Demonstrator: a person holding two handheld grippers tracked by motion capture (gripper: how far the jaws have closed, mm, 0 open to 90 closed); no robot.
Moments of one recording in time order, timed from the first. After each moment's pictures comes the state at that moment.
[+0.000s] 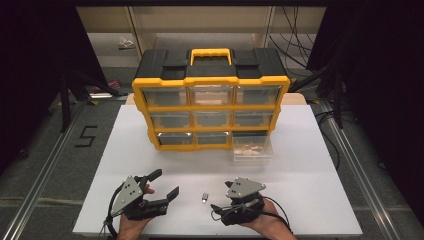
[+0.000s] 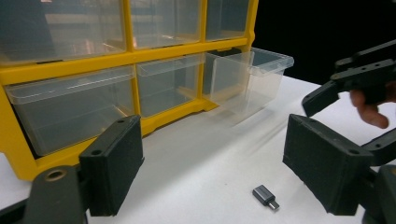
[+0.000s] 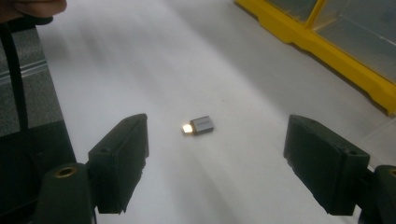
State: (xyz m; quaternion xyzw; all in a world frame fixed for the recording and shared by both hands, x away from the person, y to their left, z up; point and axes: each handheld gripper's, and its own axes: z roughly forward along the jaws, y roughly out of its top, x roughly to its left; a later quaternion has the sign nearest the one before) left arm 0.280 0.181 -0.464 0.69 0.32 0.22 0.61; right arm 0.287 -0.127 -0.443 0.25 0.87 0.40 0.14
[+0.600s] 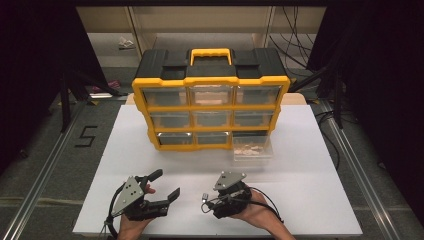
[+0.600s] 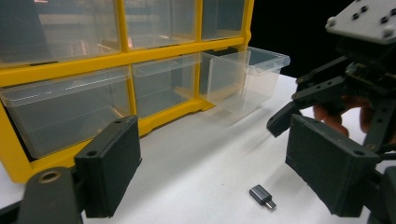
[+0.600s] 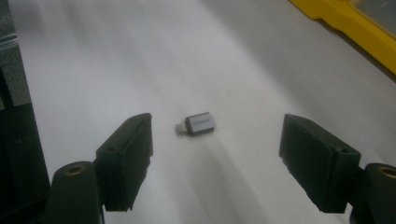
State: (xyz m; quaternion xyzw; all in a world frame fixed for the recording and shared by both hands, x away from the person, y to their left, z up) left arm 0.279 0.180 -0.463 0.69 0.31 0.22 0.61; right arm 0.313 -0.102 -0.457 0.24 0.90 0.34 0.12
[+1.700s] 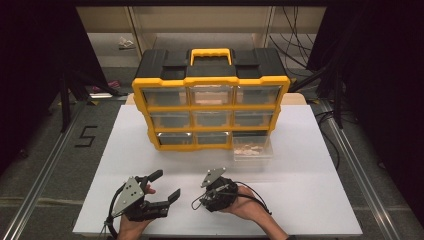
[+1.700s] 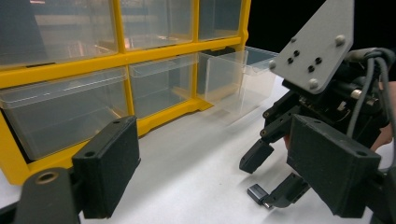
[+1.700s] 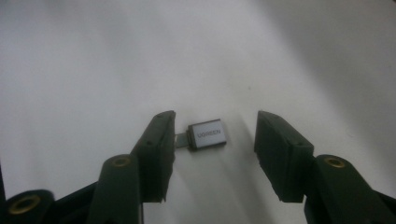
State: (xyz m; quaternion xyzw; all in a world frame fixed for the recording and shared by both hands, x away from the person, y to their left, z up) left arm 0.278 0.179 -0.462 0.70 0.31 0.22 0.61; right arm 0.337 -0.074 -0.479 0.22 0.93 0.29 0.08
